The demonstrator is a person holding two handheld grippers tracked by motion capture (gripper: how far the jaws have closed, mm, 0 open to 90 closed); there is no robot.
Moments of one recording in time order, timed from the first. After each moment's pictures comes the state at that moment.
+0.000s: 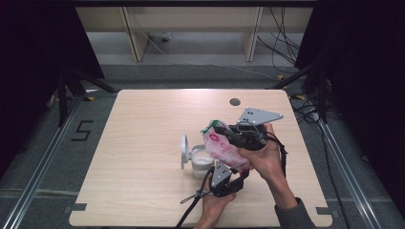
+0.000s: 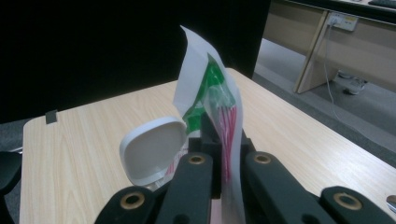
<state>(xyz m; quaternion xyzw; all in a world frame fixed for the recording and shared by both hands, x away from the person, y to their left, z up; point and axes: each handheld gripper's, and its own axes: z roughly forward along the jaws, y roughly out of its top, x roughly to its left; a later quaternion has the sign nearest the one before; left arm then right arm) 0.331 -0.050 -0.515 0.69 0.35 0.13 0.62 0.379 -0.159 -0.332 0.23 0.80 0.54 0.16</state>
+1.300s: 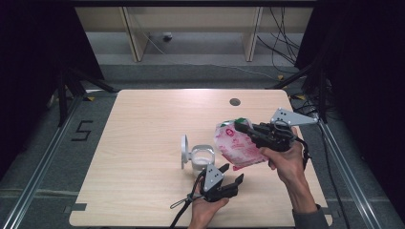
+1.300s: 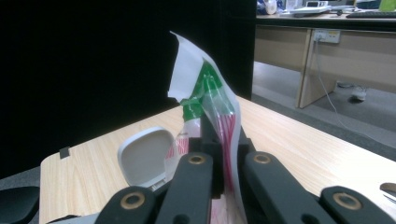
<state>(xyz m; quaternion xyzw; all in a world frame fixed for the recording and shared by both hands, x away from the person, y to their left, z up) 0.311 -0.026 -0.502 0.71 0.35 0.17 0.59 0.376 -0.217 -0.337 0.26 0.74 0.60 0.15</state>
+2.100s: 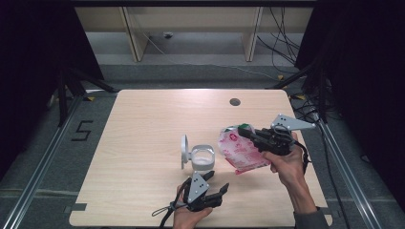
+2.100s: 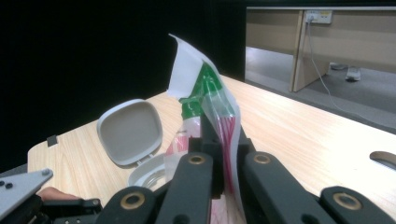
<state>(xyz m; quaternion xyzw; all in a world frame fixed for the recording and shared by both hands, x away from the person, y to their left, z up) 0.293 0.022 -0.506 0.73 0.33 0.19 0.57 0.381 -0.228 -0.364 0.29 0.74 0.59 0.14</state>
